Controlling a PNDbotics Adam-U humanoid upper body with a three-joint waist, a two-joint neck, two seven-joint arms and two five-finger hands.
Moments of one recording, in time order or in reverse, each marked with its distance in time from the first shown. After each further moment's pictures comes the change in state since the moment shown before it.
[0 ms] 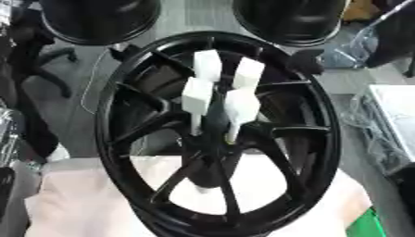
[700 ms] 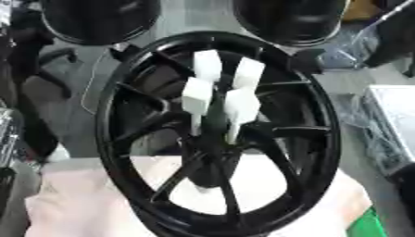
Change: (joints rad) left arm 0.000 0.000 0.000 0.000 0.000 0.000 0.000; right arm 0.009 -0.009 -0.007 0.000 0.001 -0.002 -0.017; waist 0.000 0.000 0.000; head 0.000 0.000
